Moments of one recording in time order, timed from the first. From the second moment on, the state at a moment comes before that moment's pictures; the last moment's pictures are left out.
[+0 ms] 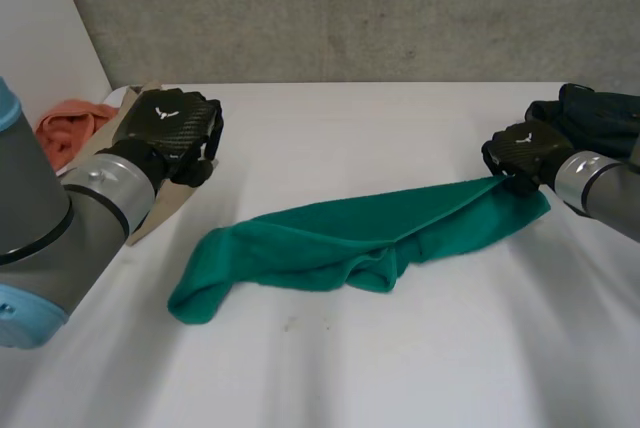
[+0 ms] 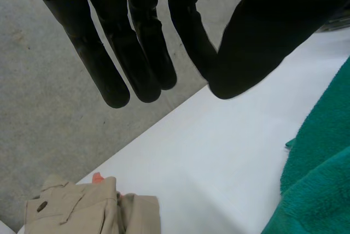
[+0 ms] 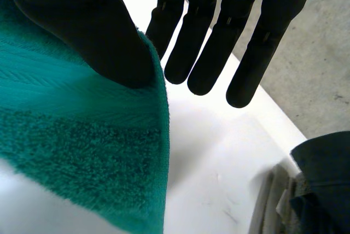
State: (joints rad) left arm 4.31 -1.77 -1.55 3.21 -1.48 3.43; right arm 1.65 -0.84 1.08 0.16 1.10 2.46; left_hand 1.12 1.16 1.15 1.15 0.96; right_hand 1.12 1.18 1.19 1.20 0.99
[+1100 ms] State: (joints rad) left arm 4.36 -1.85 -1.37 3.05 -1.40 3.38; right arm 1.76 -1.30 1.26 0.38 1.45 2.18; left_hand 1.10 1.20 1.19 1.20 0.94; right_hand 1.12 1.18 1.19 1.20 1.00
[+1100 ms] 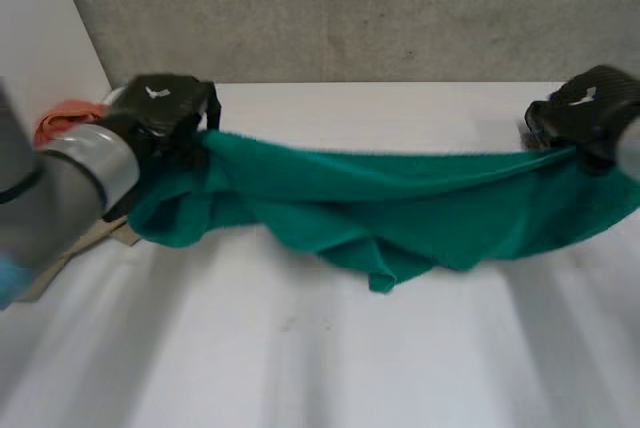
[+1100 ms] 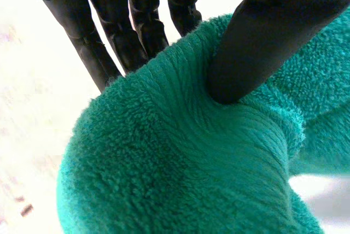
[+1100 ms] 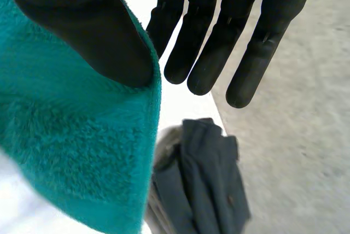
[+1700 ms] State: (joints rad) left arm 4.34 -2.10 -1.27 3.59 -1.52 3.59; right arm 1.92 -1.11 1.18 -0.20 1.55 2.38; left_hand 1.10 1.20 1.19 1.20 0.94; right_hand 1.12 1.18 1.20 1.20 1.00
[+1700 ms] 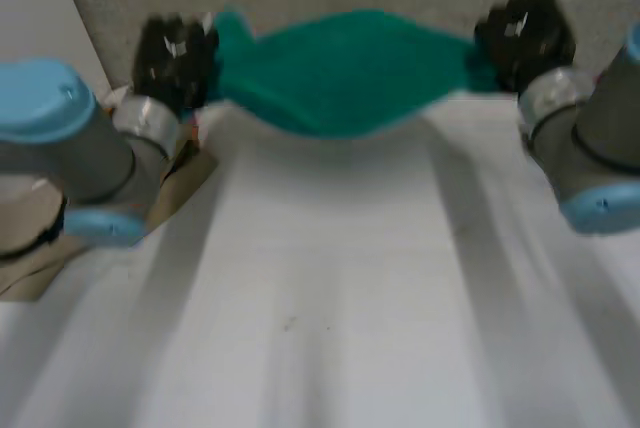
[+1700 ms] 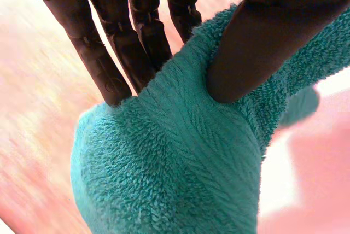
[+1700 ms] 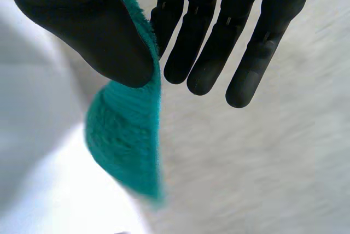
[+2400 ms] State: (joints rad) left arm 4.42 -1.81 -1.55 3.12 -1.38 3.54; right arm 1.80 -1.27 1.71 -0.07 1.36 2.49; left_hand 0.55 0.54 0.55 0.54 0.36; right_hand 1.12 1.18 1.20 1.20 1.00
